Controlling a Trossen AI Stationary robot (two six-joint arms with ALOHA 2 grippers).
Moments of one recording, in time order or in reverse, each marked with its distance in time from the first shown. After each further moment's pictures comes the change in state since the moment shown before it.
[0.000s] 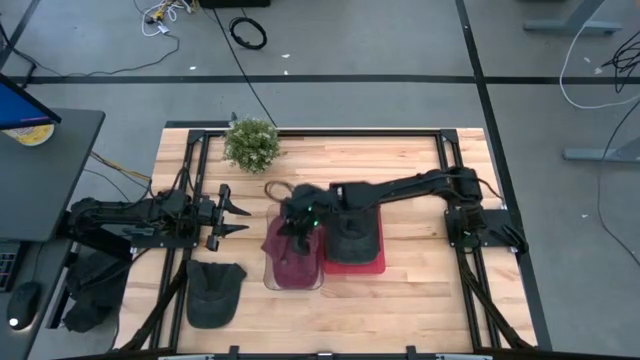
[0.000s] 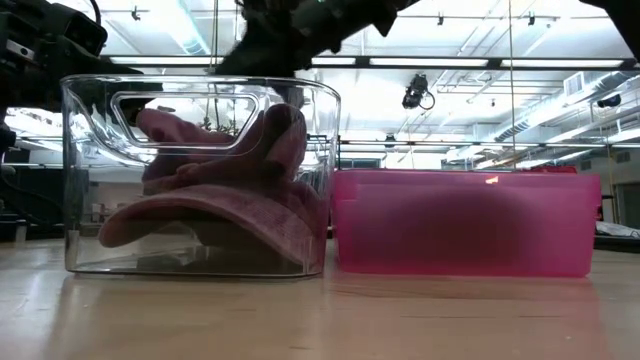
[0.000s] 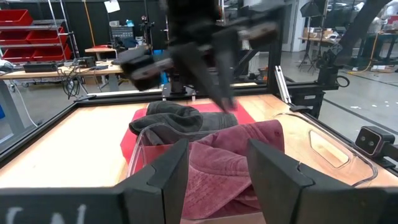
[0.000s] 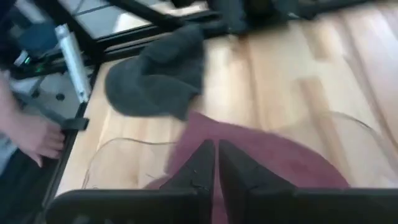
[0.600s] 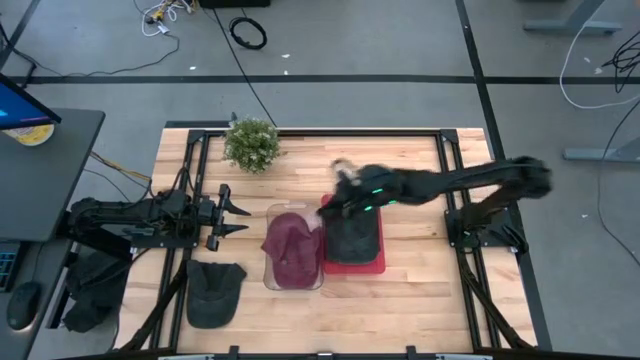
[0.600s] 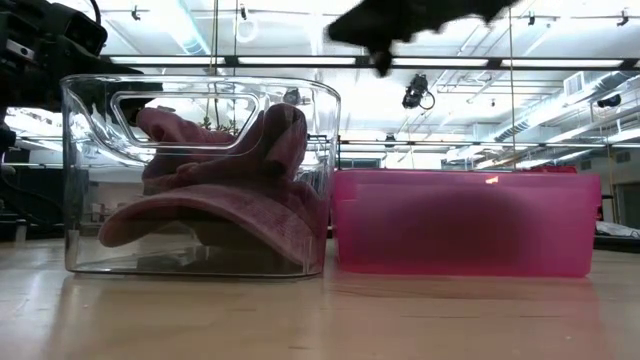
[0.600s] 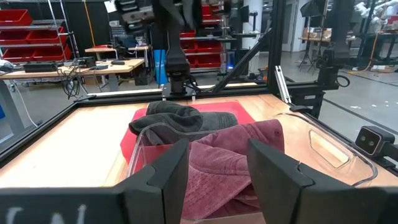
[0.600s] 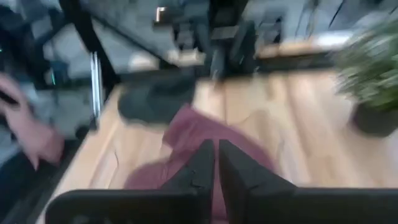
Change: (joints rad) left arm 0.000 0.000 0.000 0.000 0.000 0.000; right arm -0.032 -0.575 -0.619 0.312 0.034 -0.124
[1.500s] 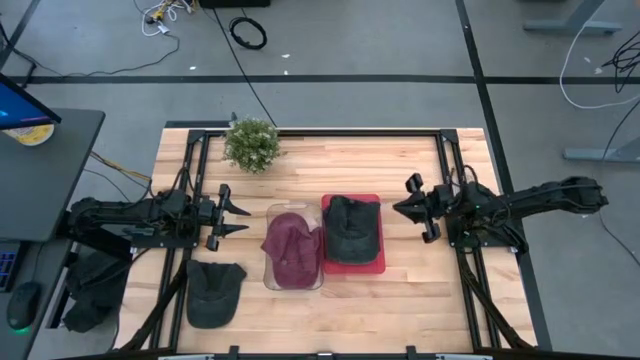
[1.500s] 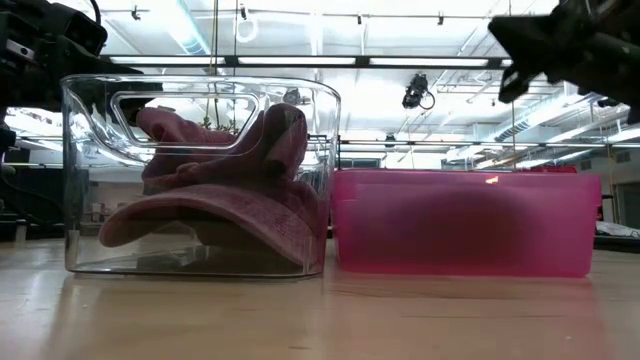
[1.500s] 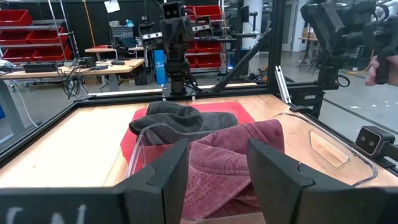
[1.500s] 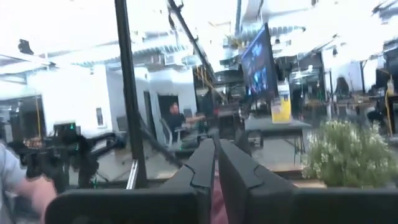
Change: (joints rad) left arm 0.000 0.000 0.000 0.000 0.000 0.000; right arm -0.031 -0.721 -1.022 0.995 0.010 0.039
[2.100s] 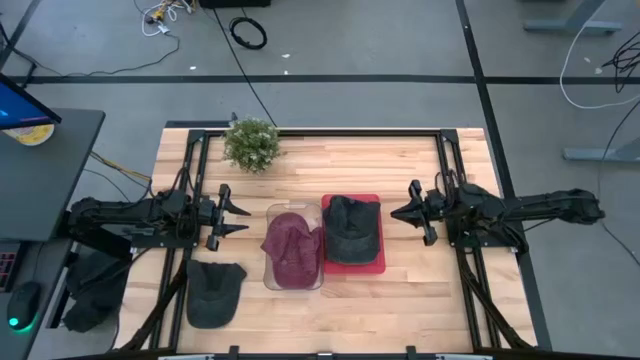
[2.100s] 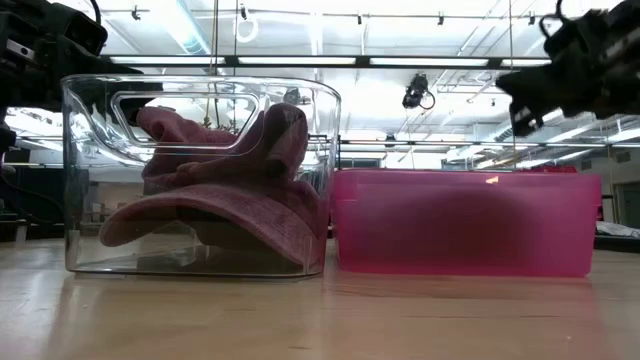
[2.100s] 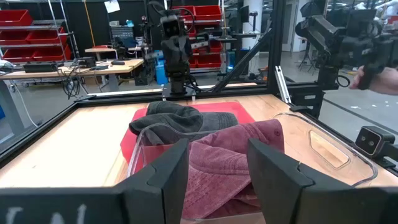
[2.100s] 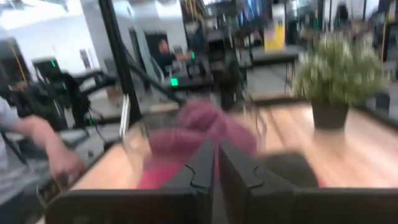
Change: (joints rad) left arm 0.000 0.000 0.000 0.000 0.000 0.000; right arm -0.026 -0.313 0.003 -0.615 -0.026 0.004
